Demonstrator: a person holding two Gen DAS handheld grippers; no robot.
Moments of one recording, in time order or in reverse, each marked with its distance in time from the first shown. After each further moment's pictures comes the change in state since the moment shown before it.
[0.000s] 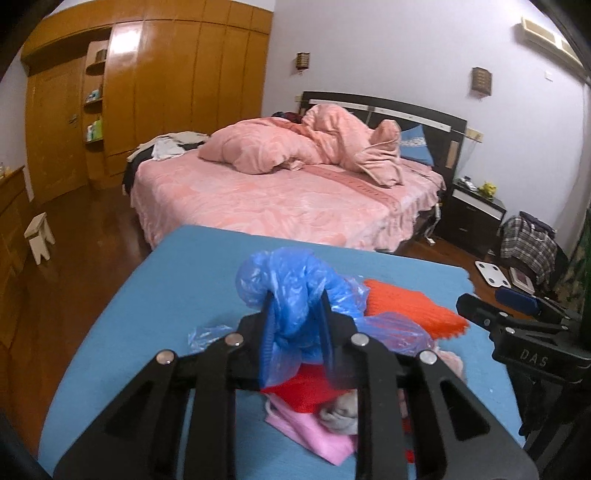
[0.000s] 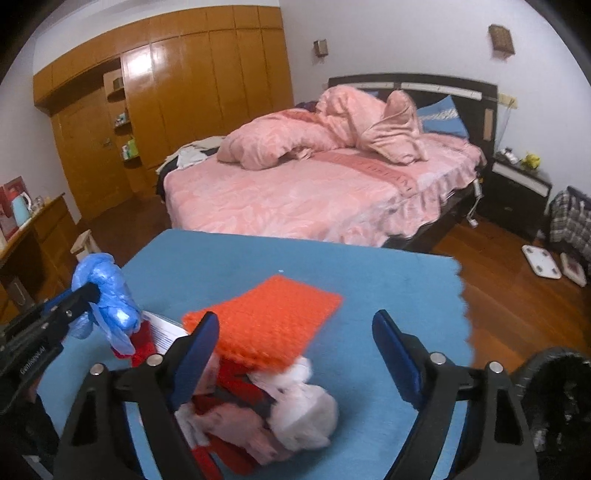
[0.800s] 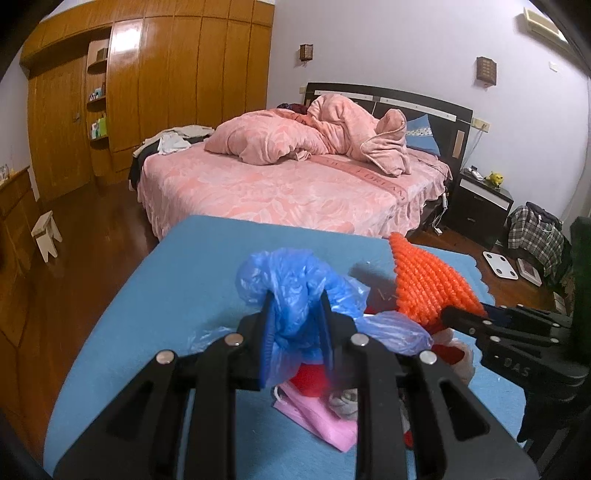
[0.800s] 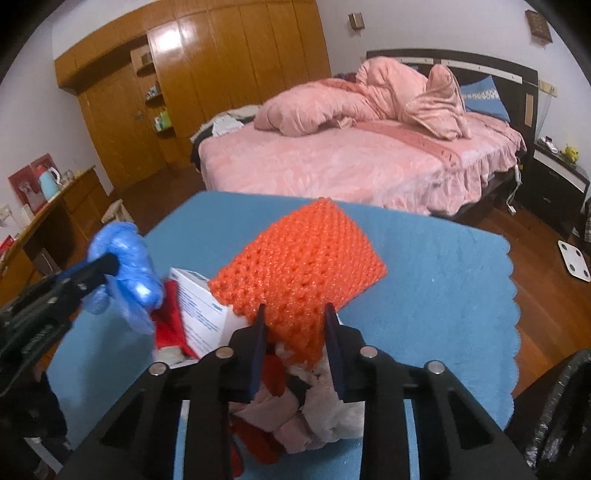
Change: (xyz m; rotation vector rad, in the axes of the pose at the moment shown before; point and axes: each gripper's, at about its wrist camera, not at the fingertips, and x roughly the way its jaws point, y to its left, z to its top) left arm -0.006 0.003 -0.008 0.020 0.025 0.025; right arm 0.011 0.015 -0.021 -0.049 0.087 0.143
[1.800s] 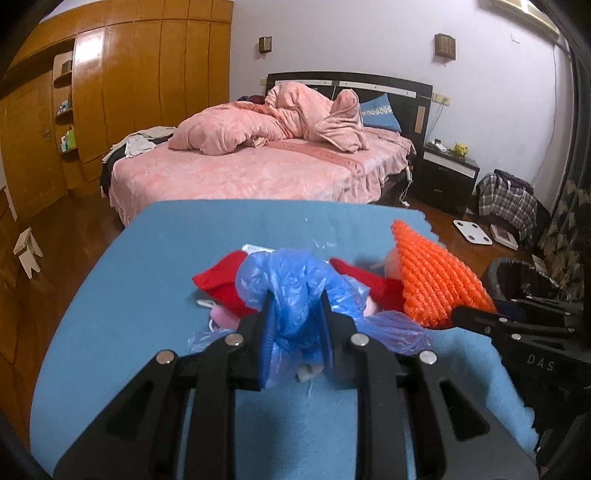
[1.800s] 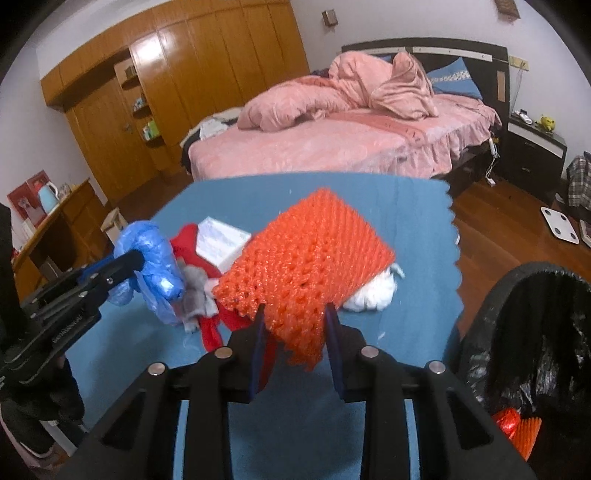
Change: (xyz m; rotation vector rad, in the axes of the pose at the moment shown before) left arm -0.036 -0.057 -0.059 0.101 0.047 -0.093; right arm -0.068 -0.039 -0.067 0.074 0.055 -0.025
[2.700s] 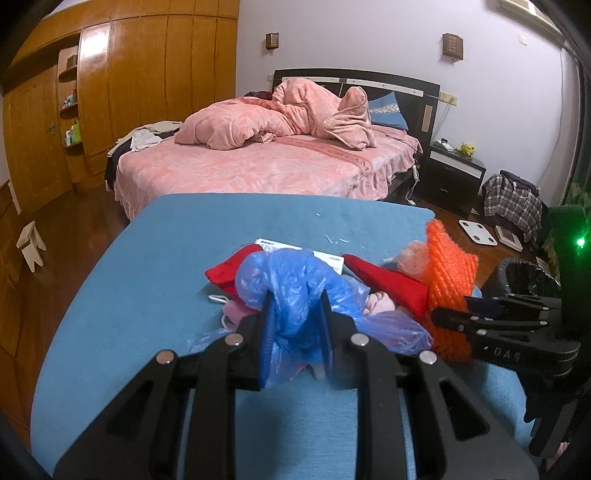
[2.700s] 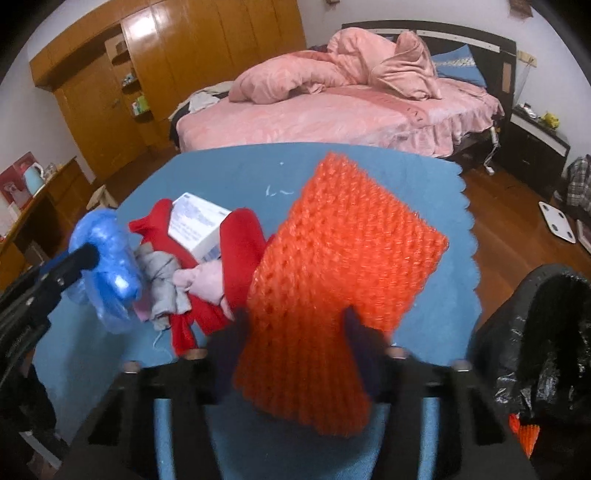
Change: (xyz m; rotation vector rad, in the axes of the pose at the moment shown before) left arm 0.000 0.009 0.000 -0.017 0.009 0.014; right arm 0.036 -0.003 0.010 -0.010 0.077 -0.011
